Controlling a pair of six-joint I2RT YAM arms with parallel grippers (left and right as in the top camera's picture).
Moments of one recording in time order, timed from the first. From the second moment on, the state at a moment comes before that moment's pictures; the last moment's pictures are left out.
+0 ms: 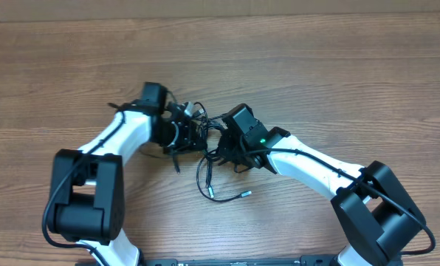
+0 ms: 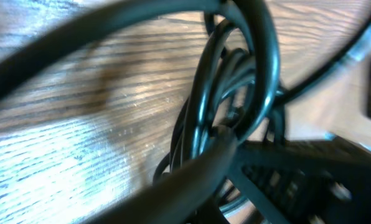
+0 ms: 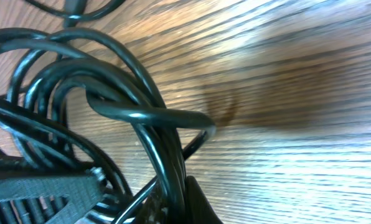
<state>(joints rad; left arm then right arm) -0.13 1.85 1.08 -0.68 0.77 -0.20 0.69 1.79 1.05 -0.35 -0.17 1.06</state>
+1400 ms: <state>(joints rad) -0.04 1.85 1.06 -0.72 1.14 0.31 0.57 1.75 1.07 -0.34 -0.63 0.95</state>
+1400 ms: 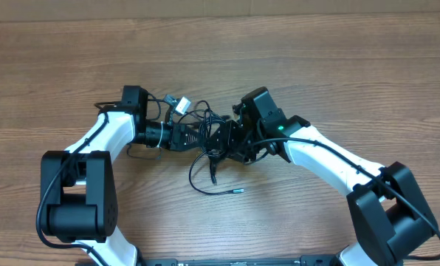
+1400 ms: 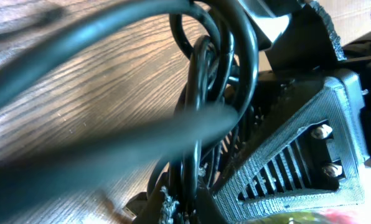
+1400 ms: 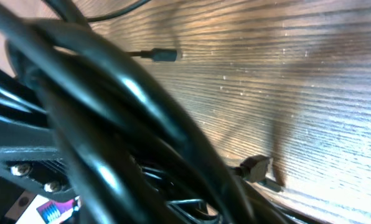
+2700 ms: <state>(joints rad) 0.07 1.86 1.05 -0.91 1.38 0.52 0.69 1.69 1.12 -0.47 -0.21 1.05</state>
